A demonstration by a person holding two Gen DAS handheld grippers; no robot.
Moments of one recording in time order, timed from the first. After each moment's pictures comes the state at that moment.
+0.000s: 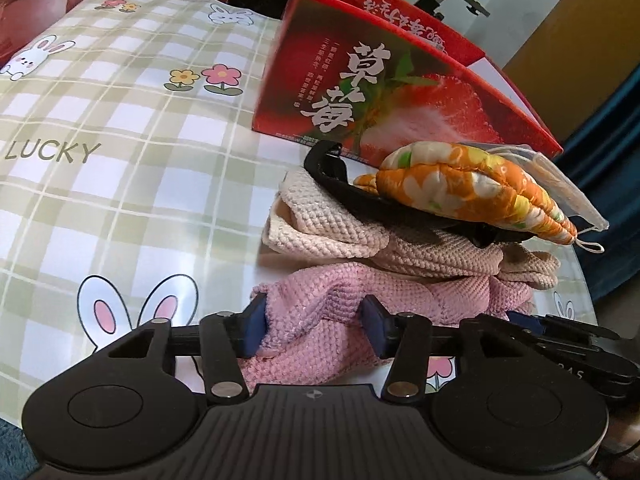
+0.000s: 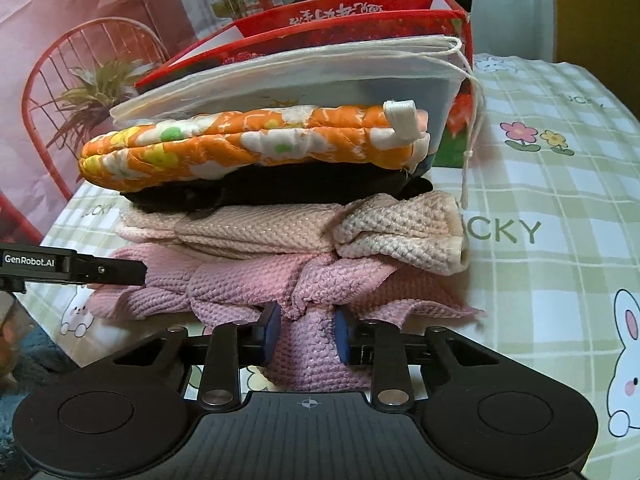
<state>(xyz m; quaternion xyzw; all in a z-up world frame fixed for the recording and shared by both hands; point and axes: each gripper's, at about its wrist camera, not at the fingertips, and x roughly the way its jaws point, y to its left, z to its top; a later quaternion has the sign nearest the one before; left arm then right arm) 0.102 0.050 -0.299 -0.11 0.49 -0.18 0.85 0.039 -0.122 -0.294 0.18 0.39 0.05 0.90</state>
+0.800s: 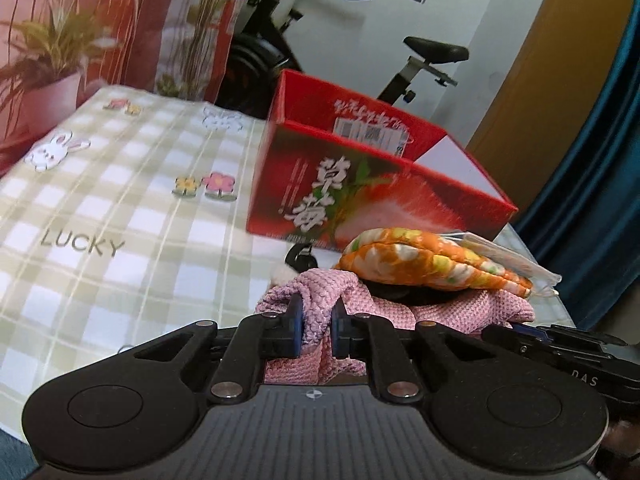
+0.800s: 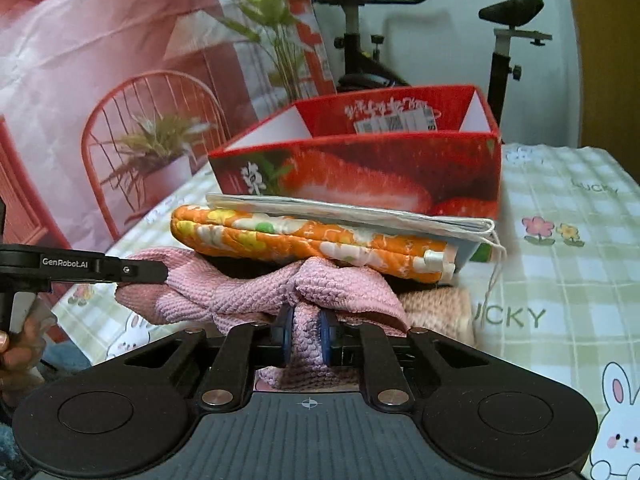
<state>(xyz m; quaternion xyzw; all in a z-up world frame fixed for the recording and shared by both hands) 0.070 0.056 -0.246 -0.10 0.36 -0.18 0.91 0.011 -0.126 -0.248 0.15 0.28 0.09 0.95</state>
